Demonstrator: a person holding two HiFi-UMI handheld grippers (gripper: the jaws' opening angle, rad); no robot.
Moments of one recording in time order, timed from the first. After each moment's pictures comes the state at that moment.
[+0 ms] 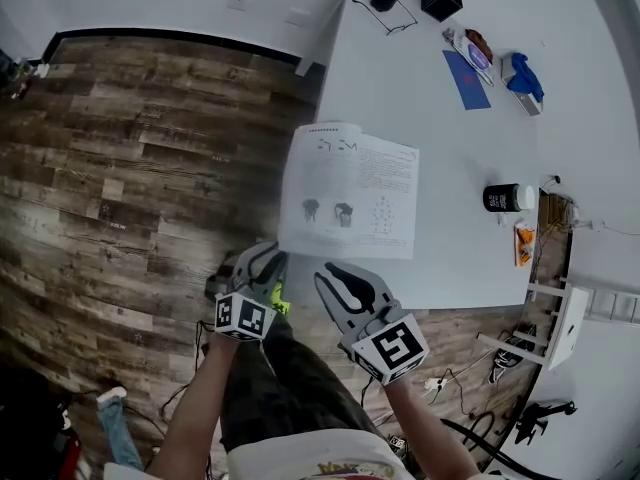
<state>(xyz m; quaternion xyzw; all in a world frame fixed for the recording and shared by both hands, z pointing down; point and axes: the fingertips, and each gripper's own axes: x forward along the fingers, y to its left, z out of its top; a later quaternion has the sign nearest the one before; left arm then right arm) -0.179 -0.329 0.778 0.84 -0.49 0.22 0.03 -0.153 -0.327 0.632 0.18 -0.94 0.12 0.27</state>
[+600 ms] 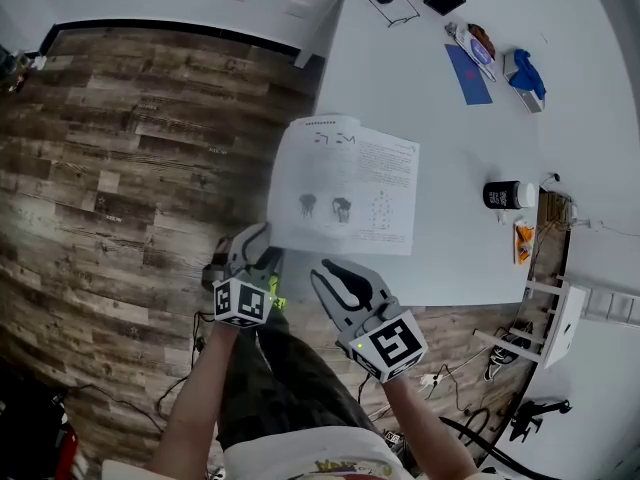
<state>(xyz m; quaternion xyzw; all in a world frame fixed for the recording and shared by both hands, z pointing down) -0.189 -0.351 0.791 0.82 -0.52 0.24 0.04 -0.149 -0.328 0.640 0.17 -0.93 0.13 0.28</state>
